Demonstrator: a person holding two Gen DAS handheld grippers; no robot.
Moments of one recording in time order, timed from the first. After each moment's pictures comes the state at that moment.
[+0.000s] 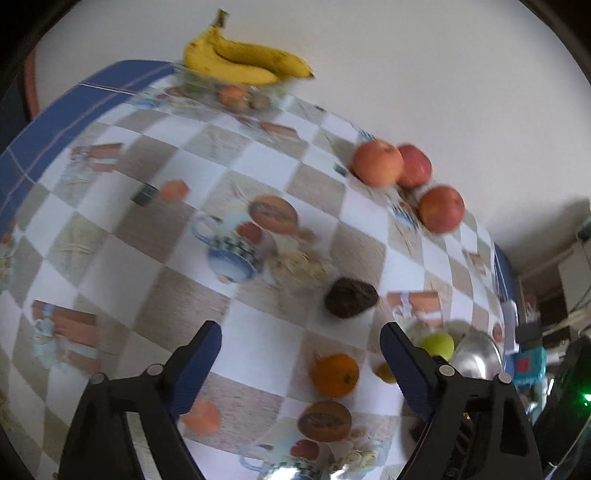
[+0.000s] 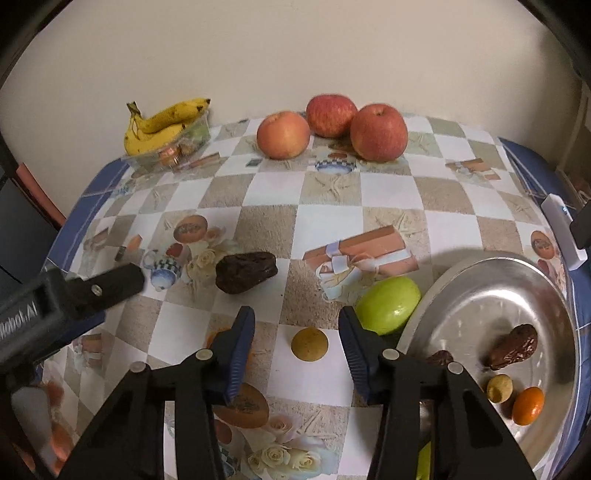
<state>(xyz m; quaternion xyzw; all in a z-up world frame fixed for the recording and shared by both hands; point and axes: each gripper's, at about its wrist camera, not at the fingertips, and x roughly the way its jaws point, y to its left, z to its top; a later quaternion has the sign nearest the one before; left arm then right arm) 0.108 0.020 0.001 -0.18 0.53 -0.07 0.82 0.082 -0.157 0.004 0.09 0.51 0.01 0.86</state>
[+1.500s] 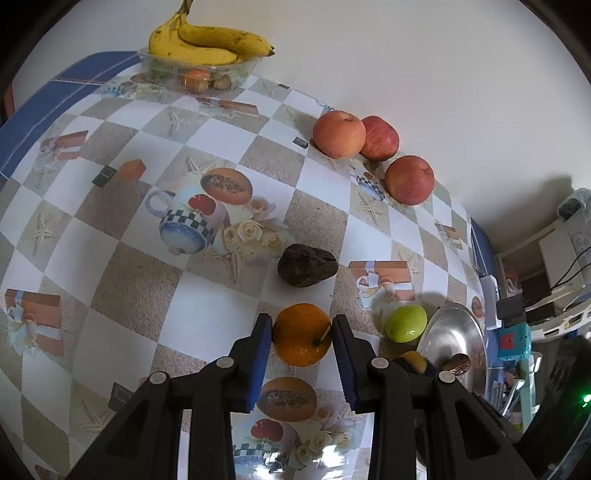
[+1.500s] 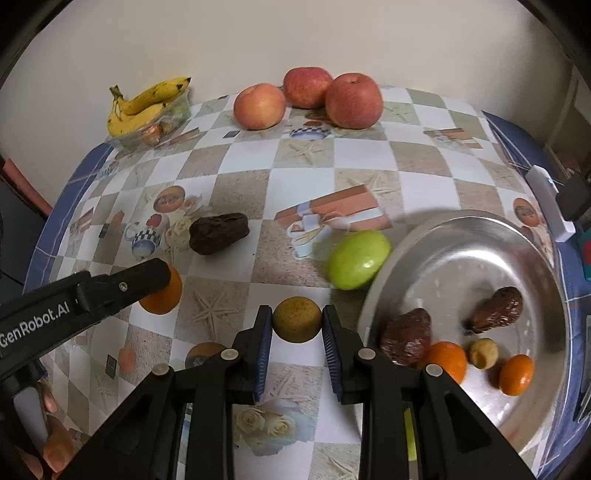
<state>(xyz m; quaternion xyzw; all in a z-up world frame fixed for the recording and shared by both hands) 0.097 -0.006 0.002 -0.18 0.54 -0.11 0.81 0.058 -0.177 0.007 0.09 0.53 -0.01 0.84</state>
